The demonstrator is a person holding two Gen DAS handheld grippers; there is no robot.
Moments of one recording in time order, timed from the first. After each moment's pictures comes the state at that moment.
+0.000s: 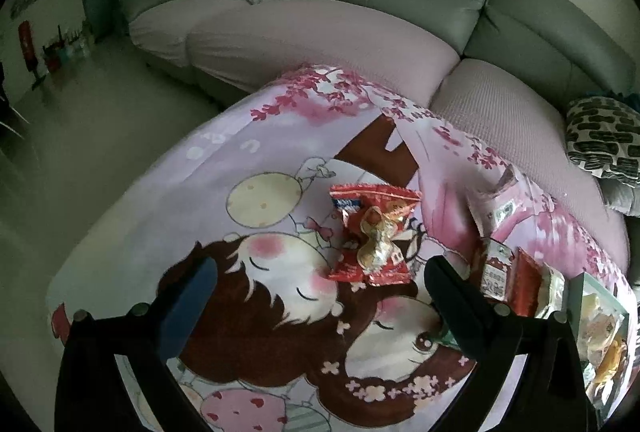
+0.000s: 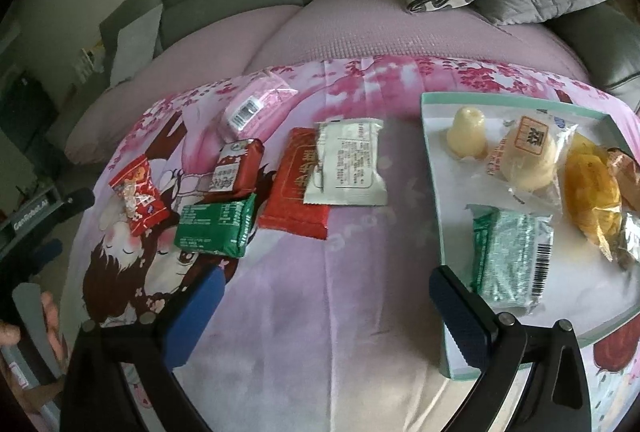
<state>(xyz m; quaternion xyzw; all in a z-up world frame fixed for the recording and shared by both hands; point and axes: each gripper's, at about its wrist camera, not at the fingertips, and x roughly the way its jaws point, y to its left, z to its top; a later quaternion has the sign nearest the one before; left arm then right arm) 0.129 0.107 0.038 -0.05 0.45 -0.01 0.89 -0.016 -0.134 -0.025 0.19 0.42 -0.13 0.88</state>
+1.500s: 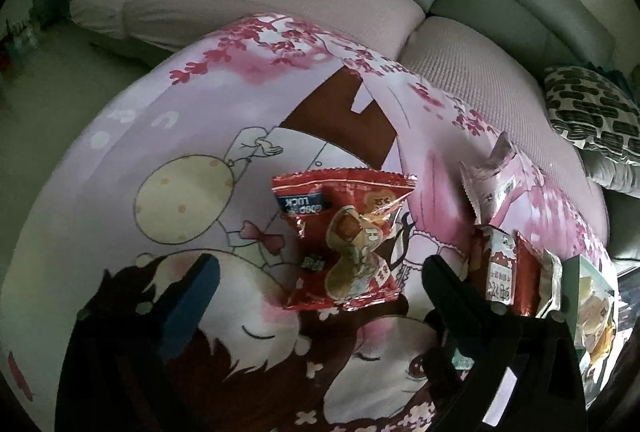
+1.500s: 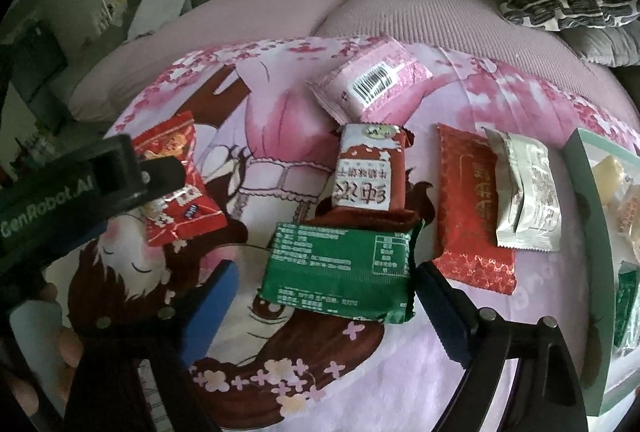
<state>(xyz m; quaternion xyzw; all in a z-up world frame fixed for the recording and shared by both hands) 0.182 0.088 -0.015 -0.06 0.51 -0.10 0.85 0.095 -0.044 -0.065 0.13 0.46 -0.11 0.87</state>
